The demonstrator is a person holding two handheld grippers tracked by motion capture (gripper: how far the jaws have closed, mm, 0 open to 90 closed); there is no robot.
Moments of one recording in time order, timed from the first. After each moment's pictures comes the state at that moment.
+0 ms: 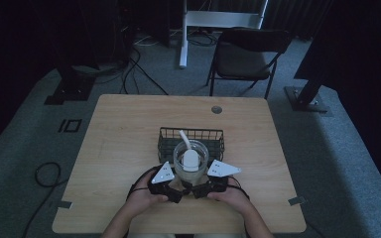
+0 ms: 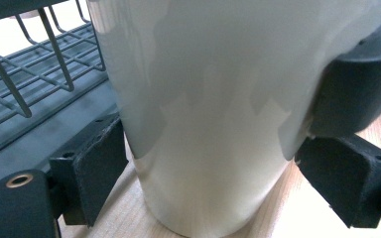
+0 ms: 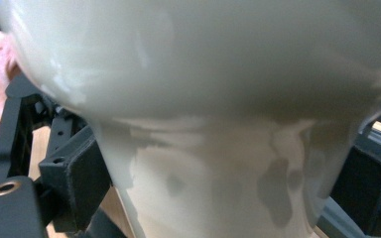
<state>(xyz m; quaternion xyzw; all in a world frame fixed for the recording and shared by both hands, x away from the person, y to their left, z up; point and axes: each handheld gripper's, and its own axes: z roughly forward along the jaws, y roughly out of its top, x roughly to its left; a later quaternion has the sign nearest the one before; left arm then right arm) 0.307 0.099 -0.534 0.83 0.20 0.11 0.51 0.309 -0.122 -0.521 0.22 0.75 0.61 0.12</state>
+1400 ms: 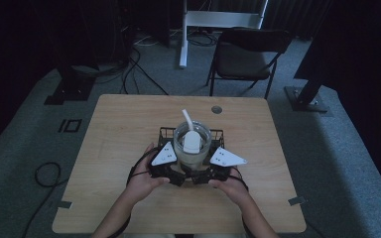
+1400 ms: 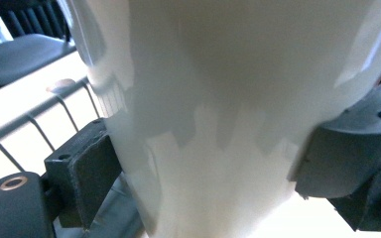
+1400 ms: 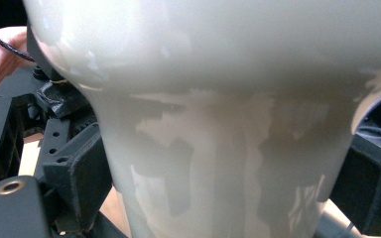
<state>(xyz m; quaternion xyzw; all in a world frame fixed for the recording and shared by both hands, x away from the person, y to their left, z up) 0.333 0.091 -0.456 0.82 0.17 0.14 0.52 0.319 -0.119 -0.466 0.21 0.71 0.64 0.18</state>
